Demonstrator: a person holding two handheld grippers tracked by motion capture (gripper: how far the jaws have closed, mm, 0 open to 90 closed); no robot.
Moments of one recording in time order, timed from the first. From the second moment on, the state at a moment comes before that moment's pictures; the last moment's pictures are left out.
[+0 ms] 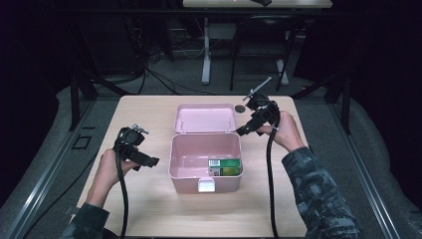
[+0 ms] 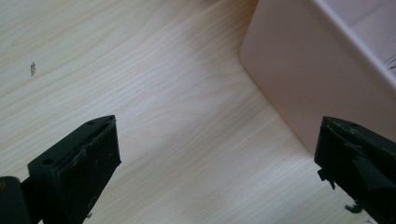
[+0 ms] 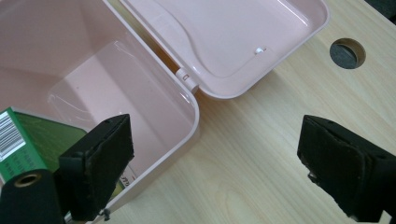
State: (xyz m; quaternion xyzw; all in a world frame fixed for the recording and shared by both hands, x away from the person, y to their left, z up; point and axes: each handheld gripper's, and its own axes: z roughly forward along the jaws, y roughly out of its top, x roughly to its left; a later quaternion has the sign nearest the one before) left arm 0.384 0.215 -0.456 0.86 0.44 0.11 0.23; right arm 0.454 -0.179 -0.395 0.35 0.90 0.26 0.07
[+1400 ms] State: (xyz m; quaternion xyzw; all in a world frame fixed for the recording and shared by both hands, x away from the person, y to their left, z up) left arm 0.383 0.150 -0.466 0.86 0.43 0.09 0.26; right arm 0.539 -0.153 -0.446 0.44 0.85 0.27 0.10
